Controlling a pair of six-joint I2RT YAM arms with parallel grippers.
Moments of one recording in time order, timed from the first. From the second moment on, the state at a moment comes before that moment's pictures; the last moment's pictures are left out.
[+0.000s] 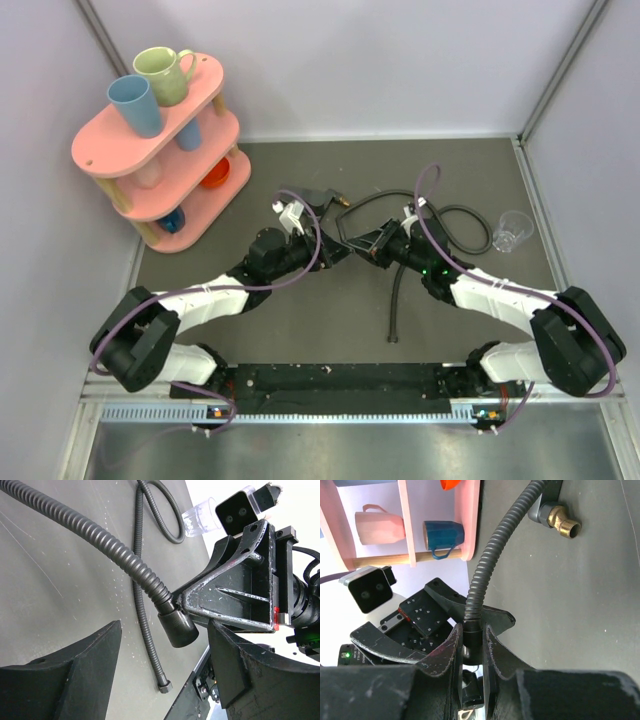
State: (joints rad) left arm -0.67 1.34 0.55 0.59 0.28 -0.91; right arm 0.62 1.29 0.57 0.44 -0.23 1.33
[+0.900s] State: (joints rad) left arm -0.66 1.37 0.56 0.61 0.33 -0.94; right arm 0.62 1.28 0.52 0.53 -0.26 1.28
